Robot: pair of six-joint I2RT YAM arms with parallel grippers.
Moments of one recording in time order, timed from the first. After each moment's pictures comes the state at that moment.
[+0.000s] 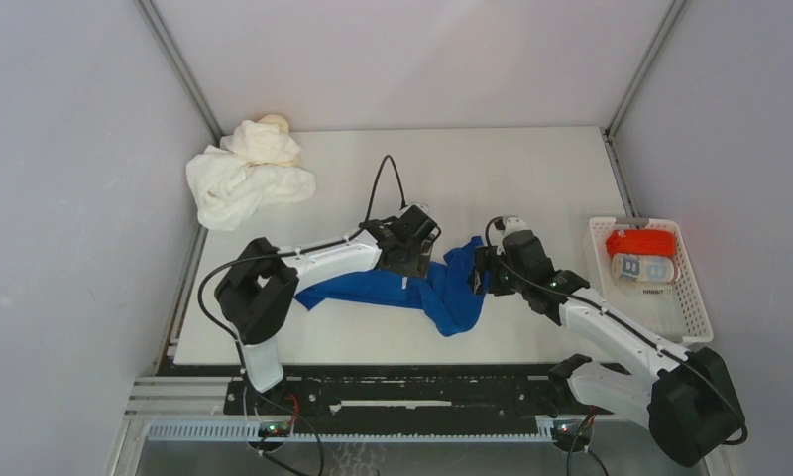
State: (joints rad) left arm -0.85 1.81 1.25 -0.53 -0.24 -0.56; right arm 0.51 1.04 0.57 -0.32 0.00 0.47
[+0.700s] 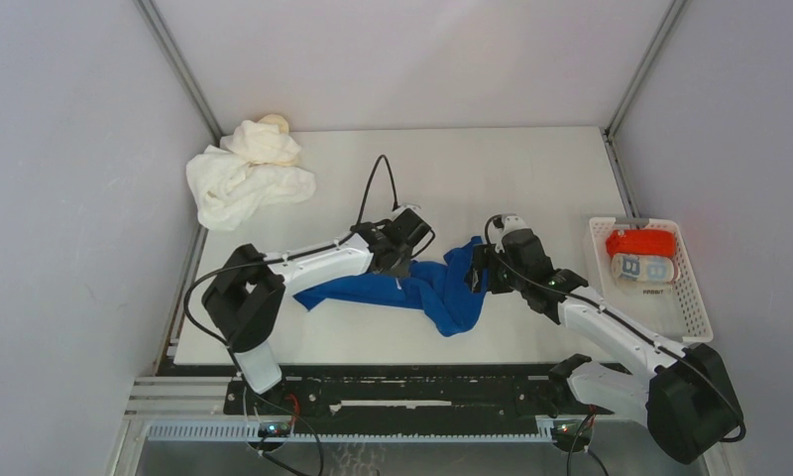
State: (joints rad) left arm -0.86 1.75 1.21 -0.59 -0.34 -0.53; right arm 0.51 1.06 0.57 -0.28 -0.03 0.48
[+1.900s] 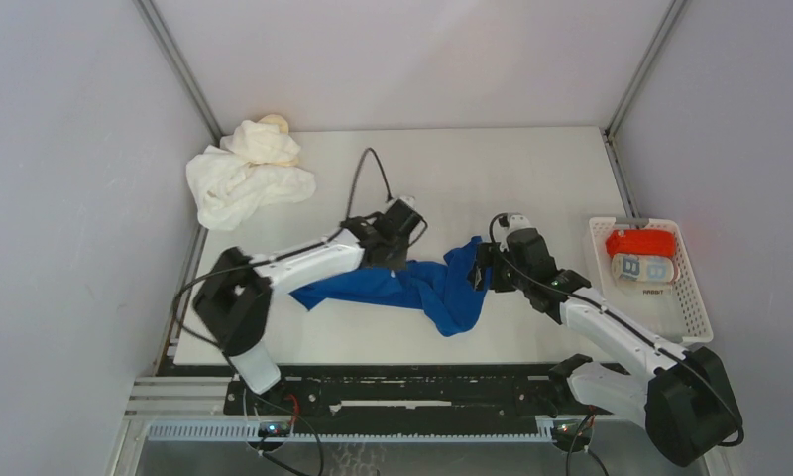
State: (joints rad) left arm -0.84 1.75 1.22 -0.55 -0.27 -0.55; right arm 0.48 1.05 0.56 -0.28 -0.03 0.48
